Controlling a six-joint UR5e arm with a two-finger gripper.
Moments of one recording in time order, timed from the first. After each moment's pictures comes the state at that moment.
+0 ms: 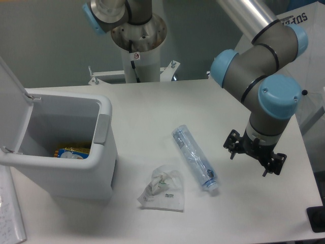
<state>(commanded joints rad) 2.64 -2.12 -1.25 -1.23 1.54 1.23</state>
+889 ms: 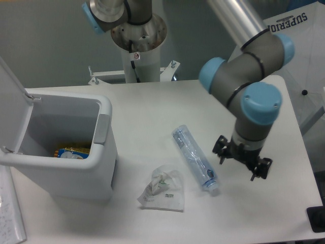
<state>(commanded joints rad) 2.51 -2.10 -1.42 -1.01 1.54 1.05</state>
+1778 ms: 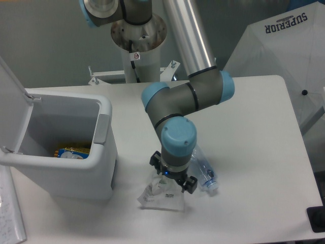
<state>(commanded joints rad) 2.36 -2.15 -1.54 -1.06 1.52 1.04</state>
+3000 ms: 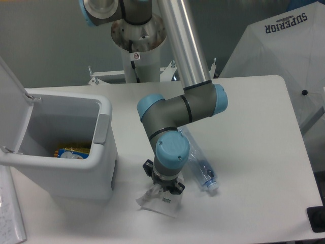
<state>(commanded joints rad) 2.36 -2.19 -1.49 -1.05 1.49 1.01</state>
